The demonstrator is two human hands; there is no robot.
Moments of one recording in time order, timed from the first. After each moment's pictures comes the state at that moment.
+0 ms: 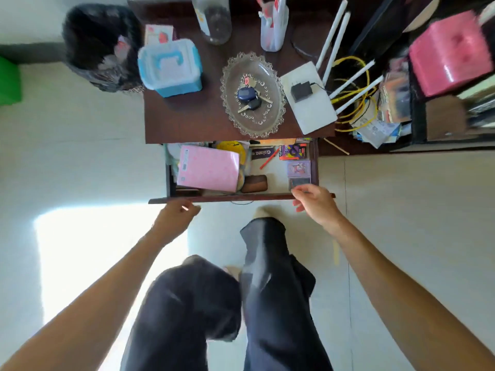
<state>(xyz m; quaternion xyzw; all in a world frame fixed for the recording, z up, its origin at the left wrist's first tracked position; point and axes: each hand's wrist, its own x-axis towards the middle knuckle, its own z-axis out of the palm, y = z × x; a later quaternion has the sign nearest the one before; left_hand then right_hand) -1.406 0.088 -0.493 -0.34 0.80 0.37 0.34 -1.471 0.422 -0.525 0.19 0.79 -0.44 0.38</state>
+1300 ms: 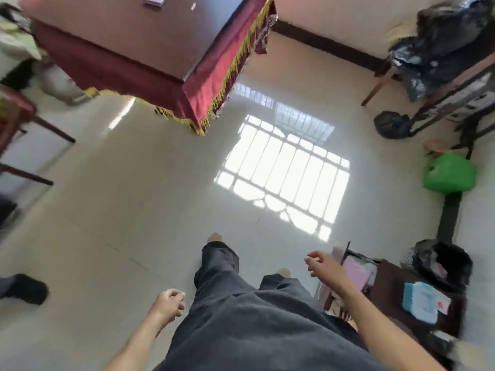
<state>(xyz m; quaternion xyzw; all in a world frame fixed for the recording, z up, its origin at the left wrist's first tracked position) -0.929 0.567 -0.051 -0.85 -0.04 0.51 -0.14 -1.222 0.255 -0.042 -0.62 0.59 0.15 0.51</state>
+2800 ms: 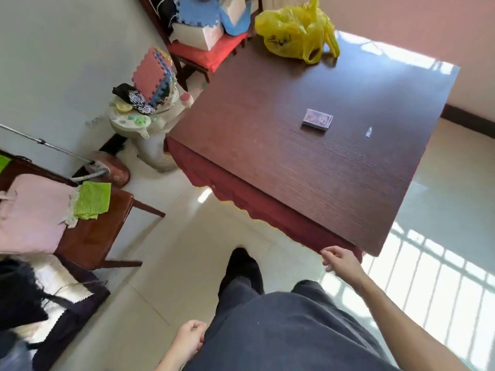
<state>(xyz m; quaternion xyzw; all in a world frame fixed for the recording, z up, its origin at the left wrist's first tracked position) -0.193 0.477 -0.023 -0.83 -0.10 0.51 -0.21 -0.370 0.092 -0.060 -0.65 0.53 0.12 0.53</state>
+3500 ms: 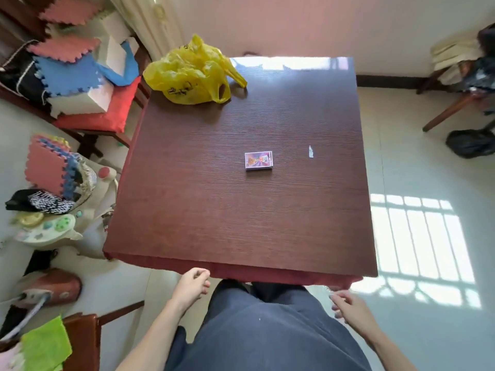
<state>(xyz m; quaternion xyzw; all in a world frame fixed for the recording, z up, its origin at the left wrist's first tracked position) 0.086 0.169 -0.032 -0.81 0.14 0.54 -0.17 -0.327 0.104 -0.053 -0.42 0.72 0.02 0.55</state>
